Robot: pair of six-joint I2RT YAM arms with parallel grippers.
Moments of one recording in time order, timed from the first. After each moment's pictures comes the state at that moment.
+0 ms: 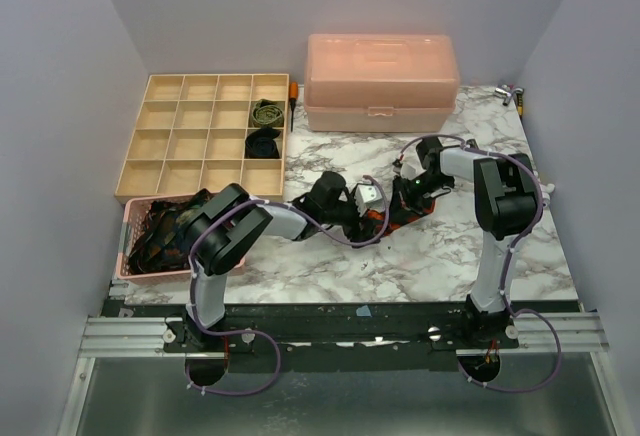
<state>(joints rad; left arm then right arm) -0.79 1.92 0.89 0.52 0.62 0.13 0.17 2.06 1.25 -0.76 -0.75 0.07</state>
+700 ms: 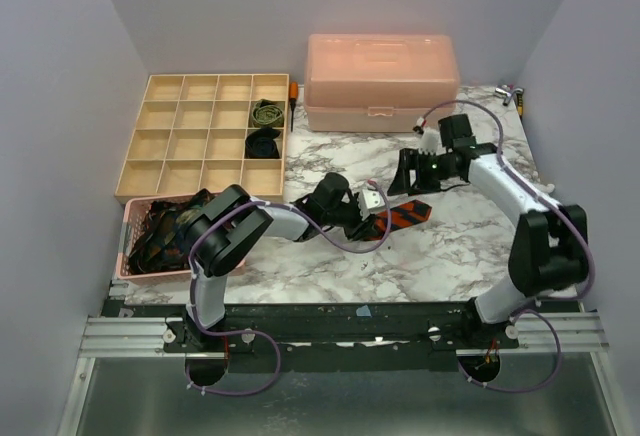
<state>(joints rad) -0.81 1.94 0.93 0.49 0.55 0.22 0.17 1.66 1.14 -0.64 -0.57 0.11</state>
